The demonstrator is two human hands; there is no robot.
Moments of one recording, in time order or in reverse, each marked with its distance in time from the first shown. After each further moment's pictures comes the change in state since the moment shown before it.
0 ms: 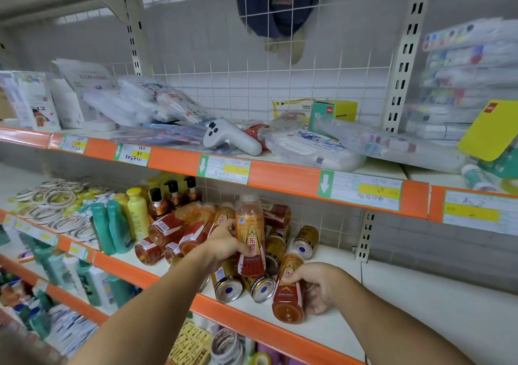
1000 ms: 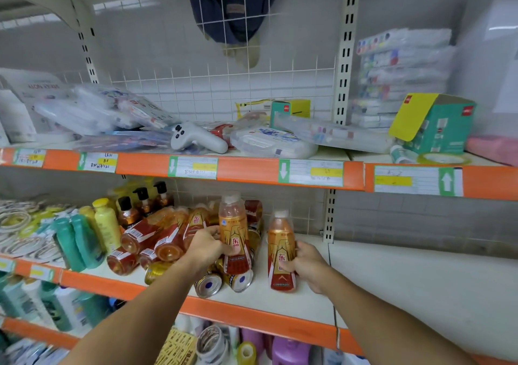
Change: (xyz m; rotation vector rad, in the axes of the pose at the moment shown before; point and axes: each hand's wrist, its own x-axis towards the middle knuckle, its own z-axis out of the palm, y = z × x) left_hand -0.020 -0.009 0.022 0.028 0.018 0.090; right_hand -0.030 0.043 -0.016 0.159 0.172 -0.631
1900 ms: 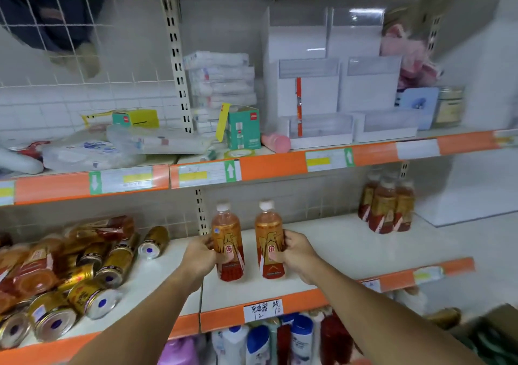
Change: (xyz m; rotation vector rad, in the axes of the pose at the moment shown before) left_hand -0.070 0.036 0.280 -0.078 -0.327 0.090; right_hand -0.153 0.039 -0.245 0.012 0.352 -0.125
